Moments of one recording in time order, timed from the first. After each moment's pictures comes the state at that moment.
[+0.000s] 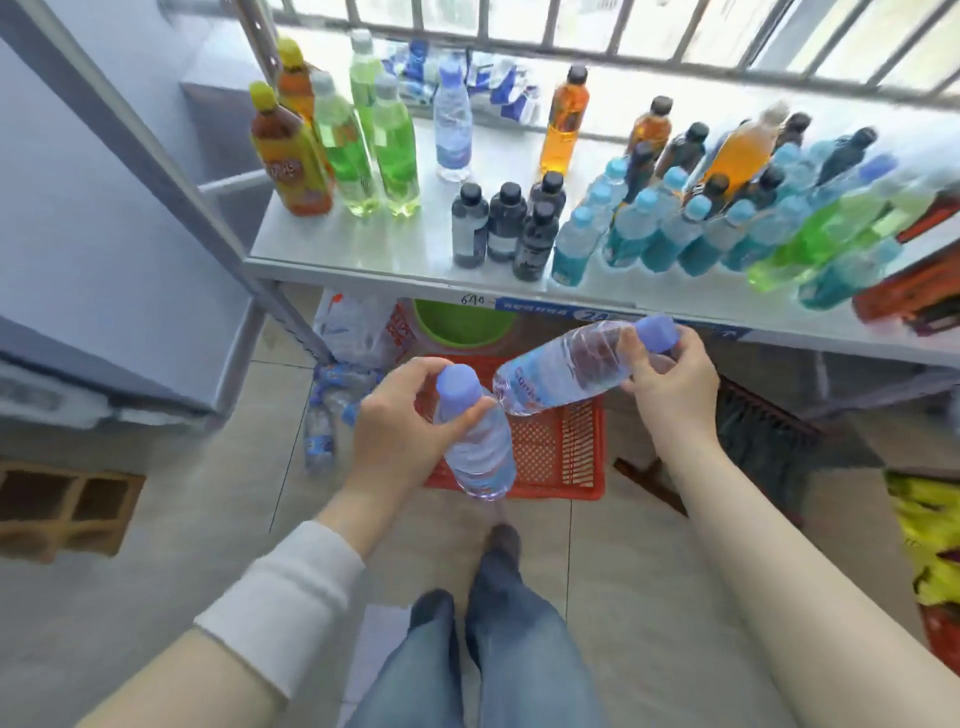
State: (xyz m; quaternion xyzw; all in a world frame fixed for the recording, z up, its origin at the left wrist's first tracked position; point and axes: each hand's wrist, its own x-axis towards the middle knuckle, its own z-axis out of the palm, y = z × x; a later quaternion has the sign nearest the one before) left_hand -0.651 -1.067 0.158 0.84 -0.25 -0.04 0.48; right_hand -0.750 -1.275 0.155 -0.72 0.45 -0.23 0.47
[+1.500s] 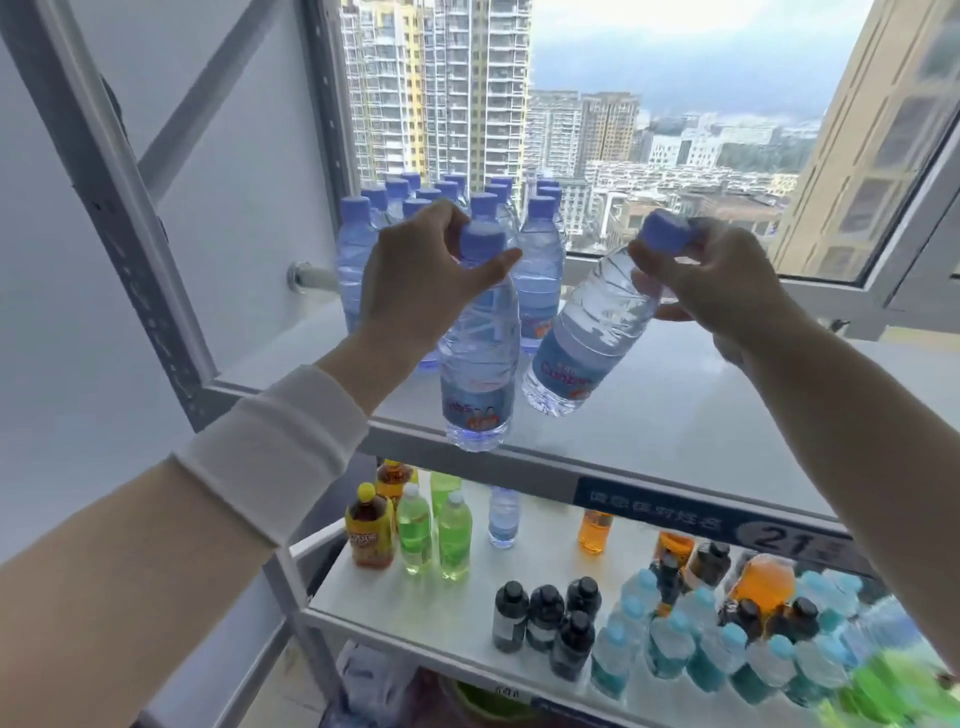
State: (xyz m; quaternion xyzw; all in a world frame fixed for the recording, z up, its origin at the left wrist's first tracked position) left_hand -0.393 -1.199 0.551 0.80 -0.32 0.30 0.42; right_hand -0.494 -1.393 0.564 -0.78 0.14 -0.34 0.50
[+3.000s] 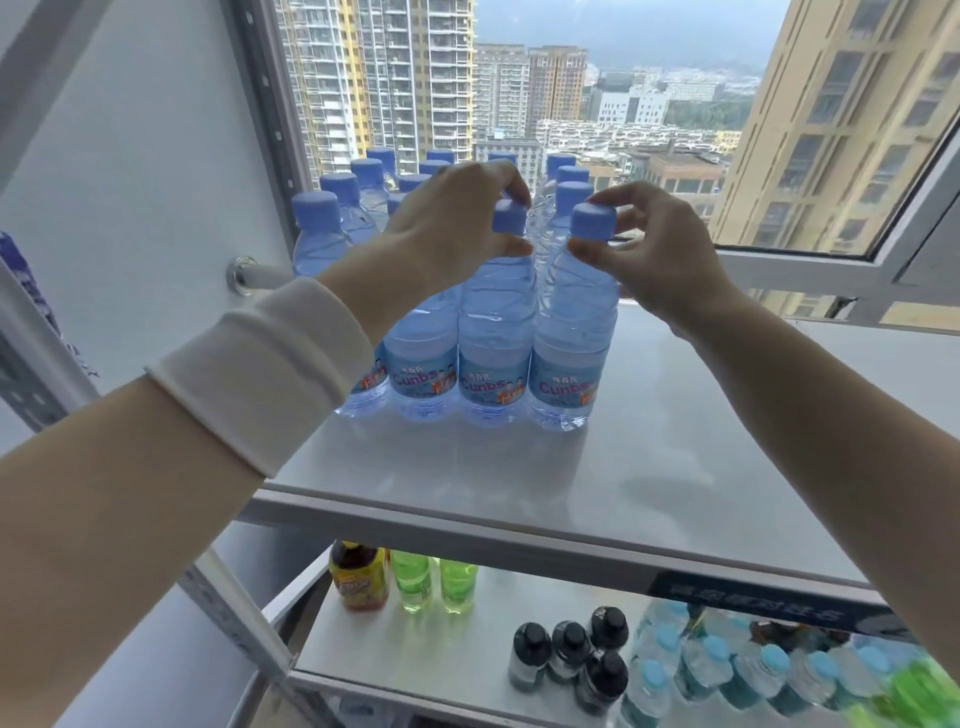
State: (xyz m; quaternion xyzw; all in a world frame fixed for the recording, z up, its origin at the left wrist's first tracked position) left_hand -0.265 -1.247 0.580 0.85 -0.44 0.14 0.25; right_hand -0.358 -1.397 0.551 -0.86 0.14 -0.34 0.35
